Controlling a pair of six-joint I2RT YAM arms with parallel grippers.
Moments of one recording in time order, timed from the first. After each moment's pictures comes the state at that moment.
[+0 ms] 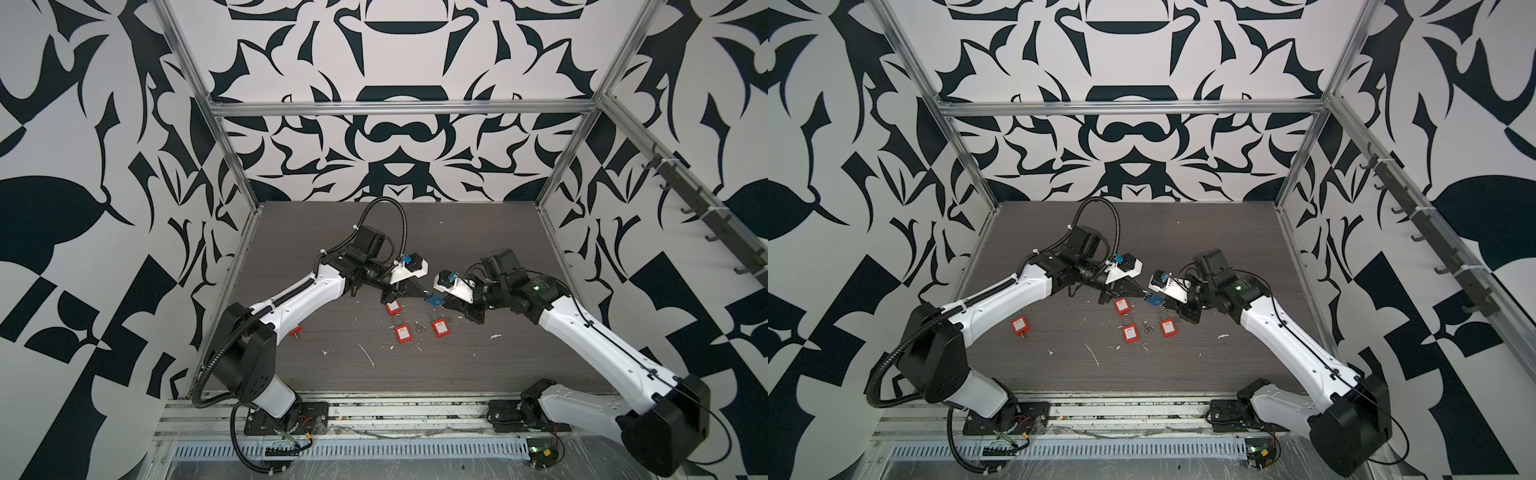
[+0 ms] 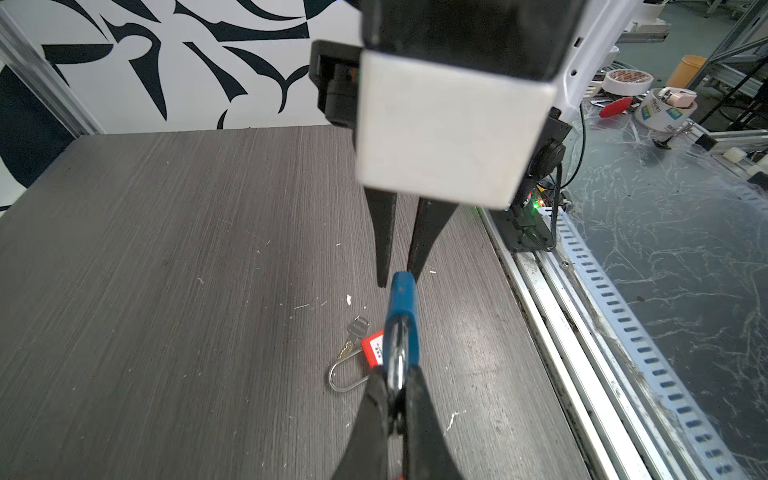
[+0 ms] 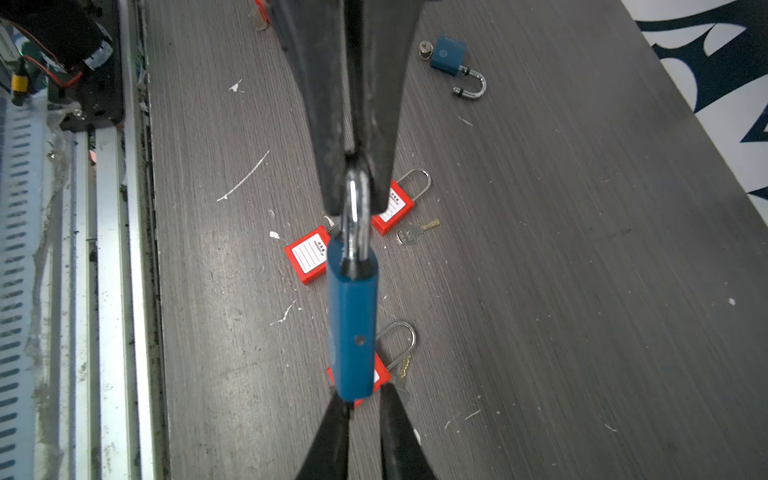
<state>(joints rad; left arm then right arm) -0.66 1.56 1.19 -0.42 0.98 0.70 0.49 1.14 0.96 -0.75 -0.49 -0.66</state>
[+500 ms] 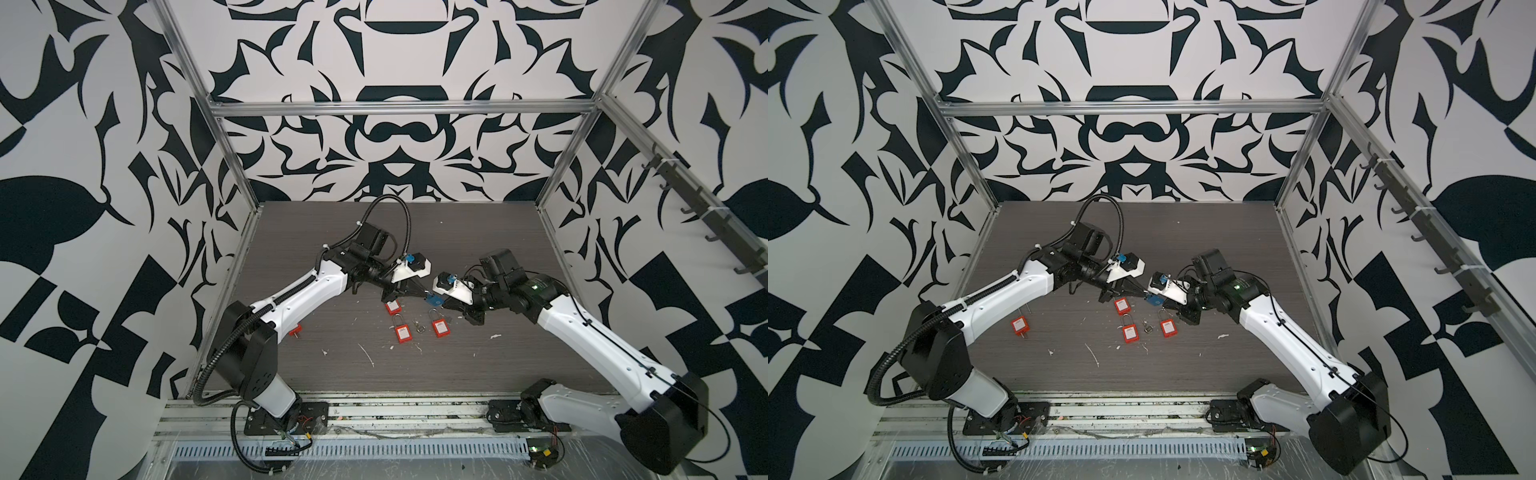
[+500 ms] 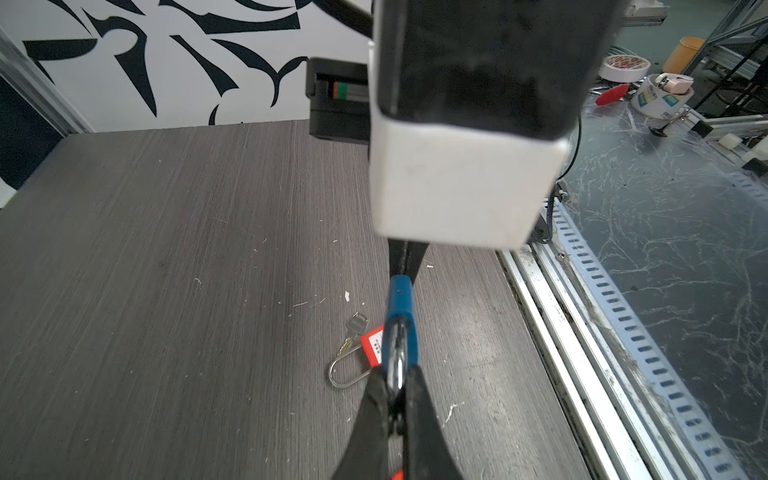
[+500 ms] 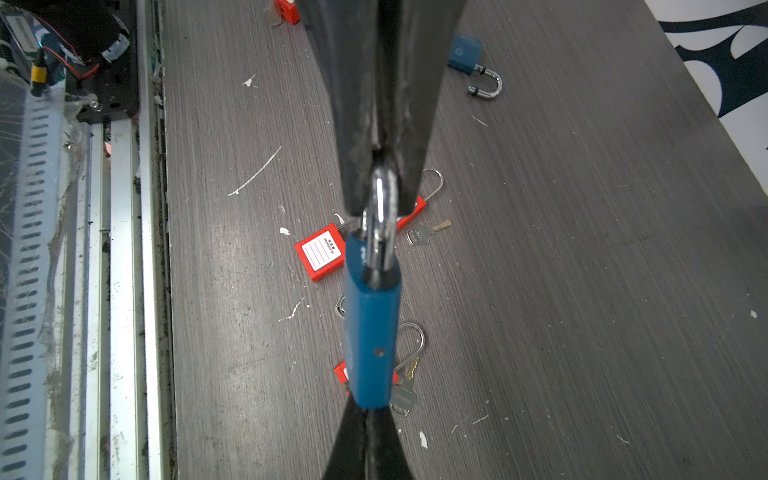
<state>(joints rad) -0.65 1.60 1.28 -0.55 0.96 0.77 0.49 1.15 0.96 -0.77 -0.50 -0.69</state>
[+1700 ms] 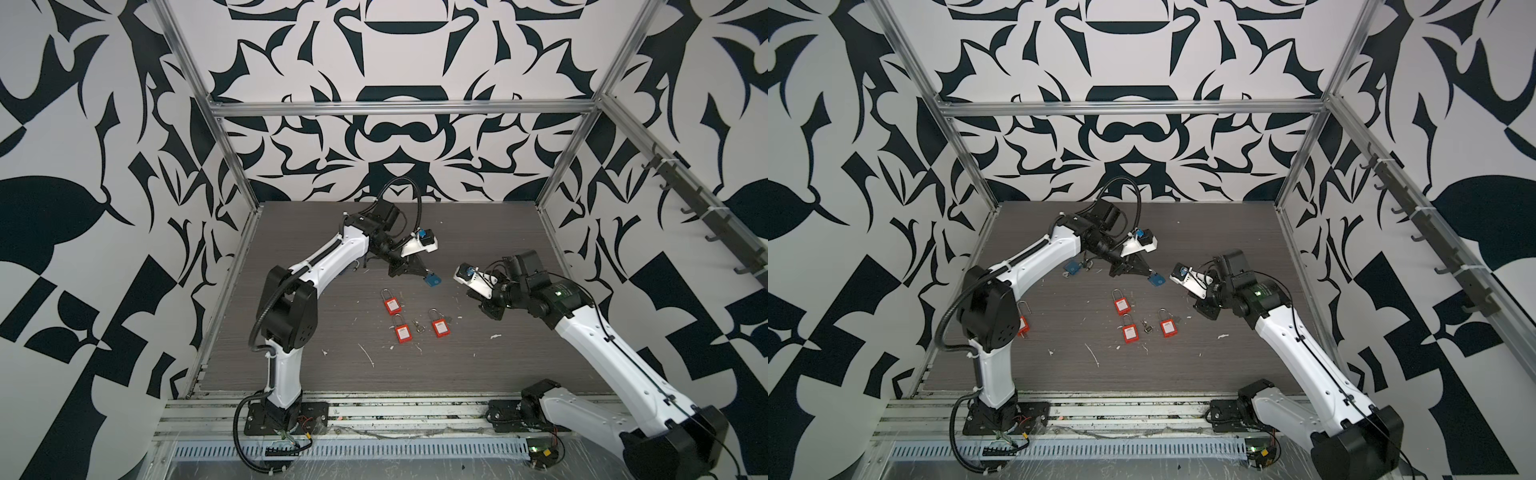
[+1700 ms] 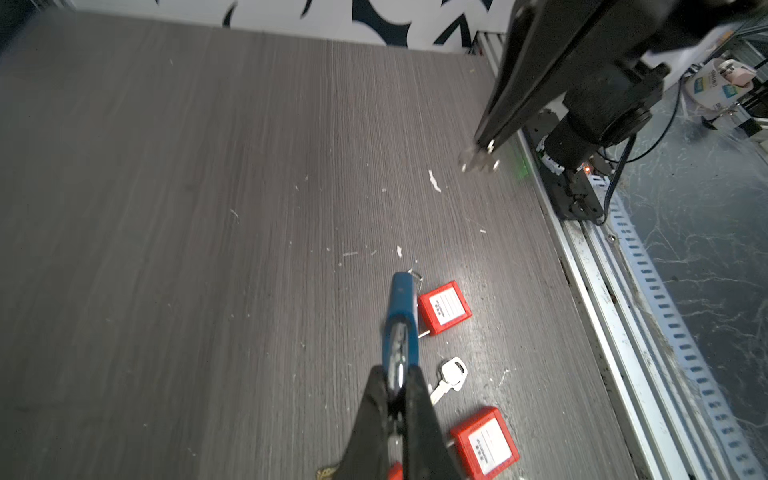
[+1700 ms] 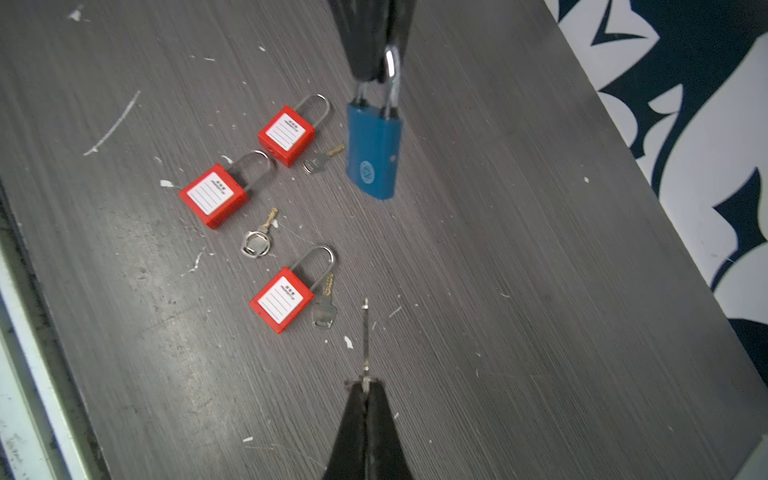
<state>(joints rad) -0.60 2.00 1.77 -0.93 0.86 0.85 0.37 1.03 0.95 -0.82 -0.26 -0.66</state>
